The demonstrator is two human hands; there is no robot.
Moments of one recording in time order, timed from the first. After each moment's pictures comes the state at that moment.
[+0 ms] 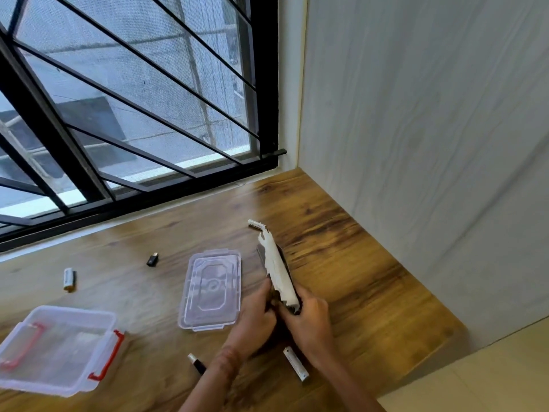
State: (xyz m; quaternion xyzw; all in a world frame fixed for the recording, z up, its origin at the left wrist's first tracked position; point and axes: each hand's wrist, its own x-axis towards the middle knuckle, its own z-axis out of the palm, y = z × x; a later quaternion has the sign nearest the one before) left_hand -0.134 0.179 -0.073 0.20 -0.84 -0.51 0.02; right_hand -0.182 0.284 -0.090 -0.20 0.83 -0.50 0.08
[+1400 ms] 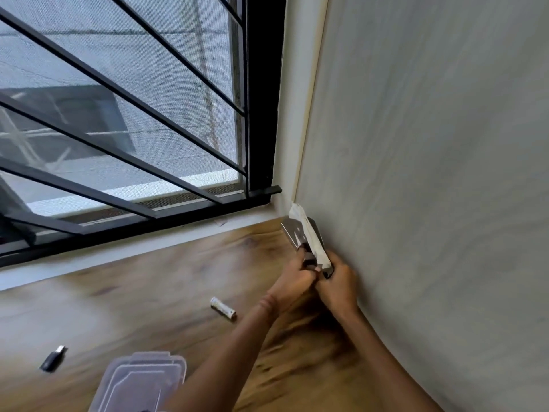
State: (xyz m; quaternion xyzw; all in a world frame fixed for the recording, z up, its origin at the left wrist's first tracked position) left_hand -0.416 0.143 -0.058 0.17 -0.72 -0.67 0.00; right_hand -0.461 0.232 -0.074 -0.16 0.87 -0.46 0.05
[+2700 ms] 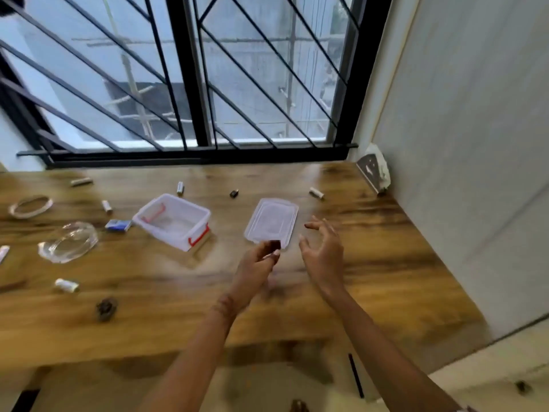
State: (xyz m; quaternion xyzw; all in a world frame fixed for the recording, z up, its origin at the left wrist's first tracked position) left_hand -0.013 0.211 -0.047 0.34 -0.66 -0.63 0.21; right_hand -0.122 0.283 -0.046 -0.32 0.79 -0.53 0.01
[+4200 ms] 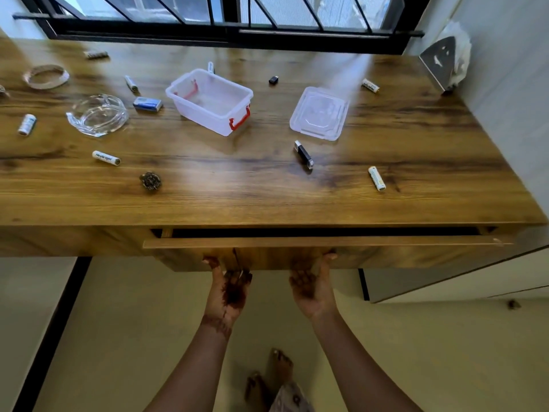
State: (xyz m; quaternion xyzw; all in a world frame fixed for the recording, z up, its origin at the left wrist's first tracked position) left_hand 0.183 0.269 -0.239 0.39 -0.01 -0.86 0.33; right_hand 0.048 0.358 -0.234 0.23 0.41 -0.74 0.48
